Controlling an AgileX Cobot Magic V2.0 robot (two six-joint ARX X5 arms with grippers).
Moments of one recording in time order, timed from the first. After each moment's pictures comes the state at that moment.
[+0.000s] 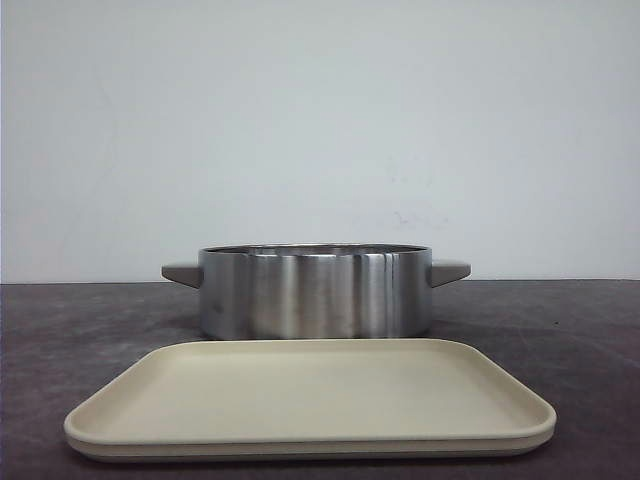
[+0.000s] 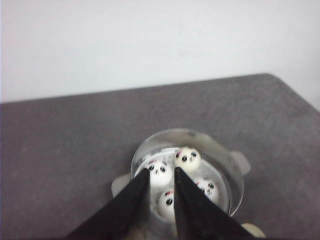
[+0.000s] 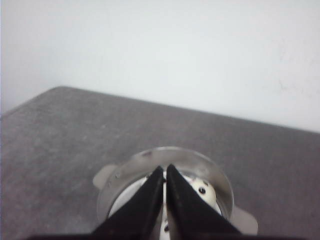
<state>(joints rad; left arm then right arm) -0.58 0.97 1.41 -0.77 -0.18 -0.18 0.79 0.90 0.92 -0.14 0.28 0.16</state>
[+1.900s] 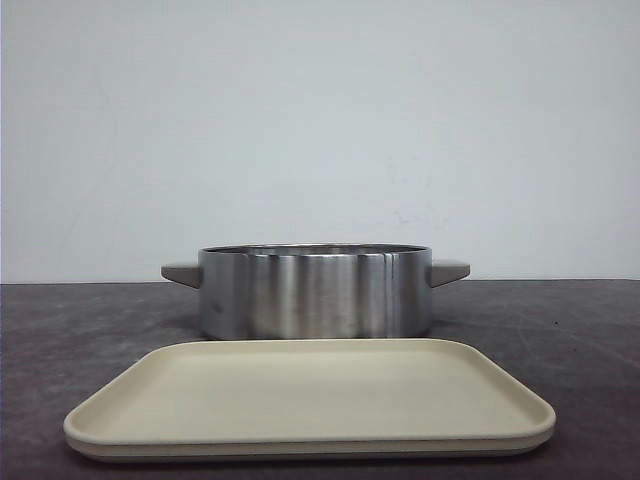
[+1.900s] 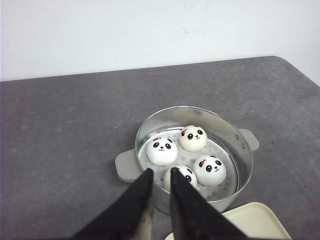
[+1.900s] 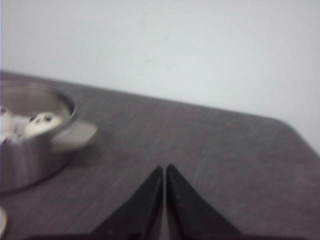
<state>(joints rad) -0.58 0.85 1.20 -0.70 -0.19 -0.18 0.14 0.04 0.03 0.00 -0.01 -0.10</state>
